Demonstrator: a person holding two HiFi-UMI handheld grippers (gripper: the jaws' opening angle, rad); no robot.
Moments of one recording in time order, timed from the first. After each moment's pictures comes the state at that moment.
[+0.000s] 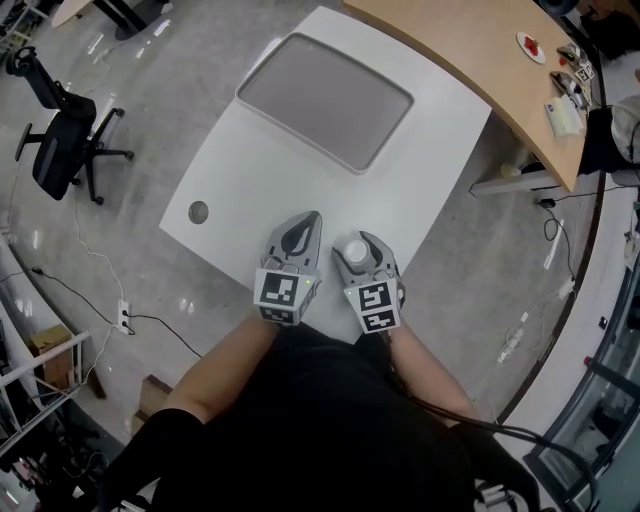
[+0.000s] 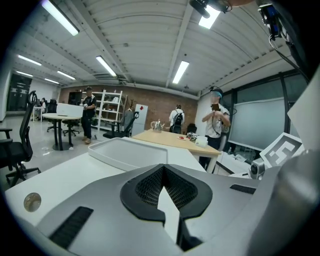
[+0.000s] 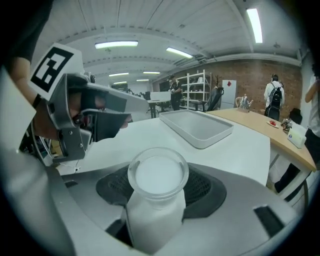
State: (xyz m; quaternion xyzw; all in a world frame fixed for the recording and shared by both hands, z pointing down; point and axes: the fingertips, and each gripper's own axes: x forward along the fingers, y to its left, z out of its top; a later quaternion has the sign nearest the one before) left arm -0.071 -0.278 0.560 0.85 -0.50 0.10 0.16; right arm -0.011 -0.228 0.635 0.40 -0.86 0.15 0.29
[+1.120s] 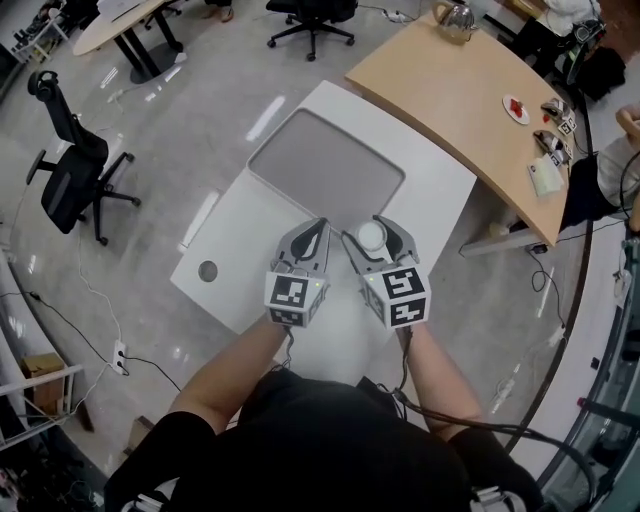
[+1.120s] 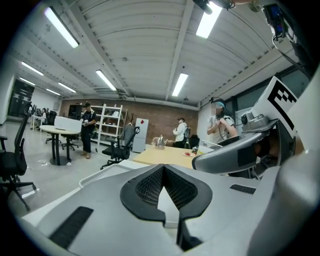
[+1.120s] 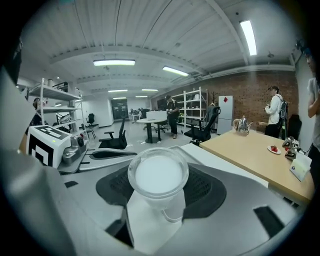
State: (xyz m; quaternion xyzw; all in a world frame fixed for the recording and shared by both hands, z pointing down) left arm -0.064 -0.391 0.478 0.85 -0.52 0.05 0.10; right arm -0.007 -0.386 0.468 0.43 -0.87 0.12 0.20
